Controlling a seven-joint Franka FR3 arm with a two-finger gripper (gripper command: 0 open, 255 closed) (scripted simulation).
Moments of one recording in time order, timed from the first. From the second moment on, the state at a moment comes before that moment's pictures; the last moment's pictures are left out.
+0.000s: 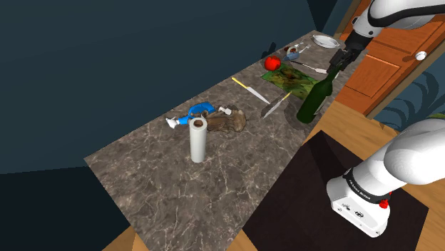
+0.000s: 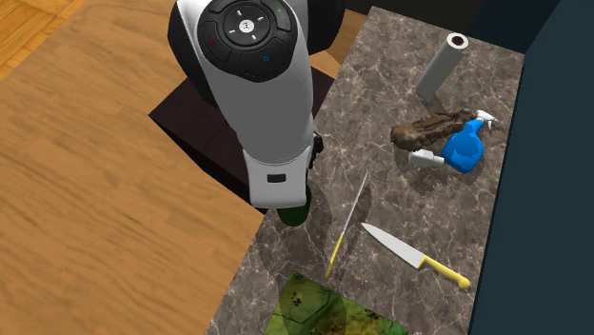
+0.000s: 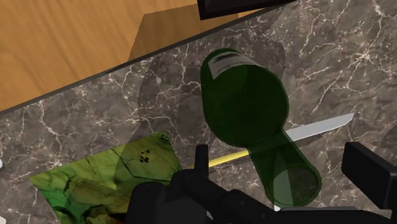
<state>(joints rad) -0.09 -0.47 -0.48 -2.43 -0.18 2.03 -0.30</state>
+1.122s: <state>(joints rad) -0.09 -0.48 -0.48 -2.41 -0.17 2.01 -0.30</state>
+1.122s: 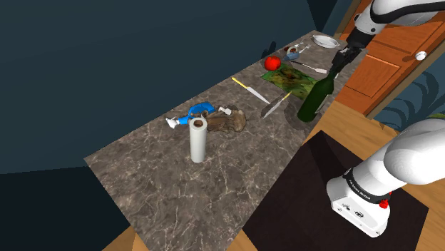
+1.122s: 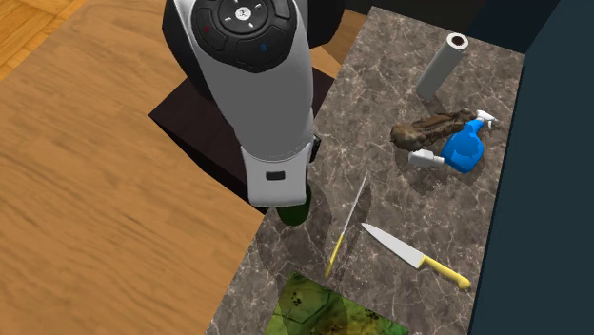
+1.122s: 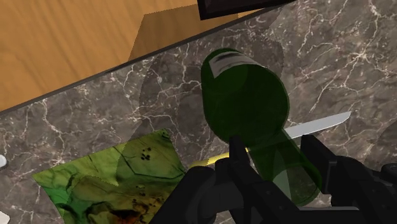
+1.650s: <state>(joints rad) -0.08 -0.50 -0.45 -2.32 -0.17 1.89 -0.29</state>
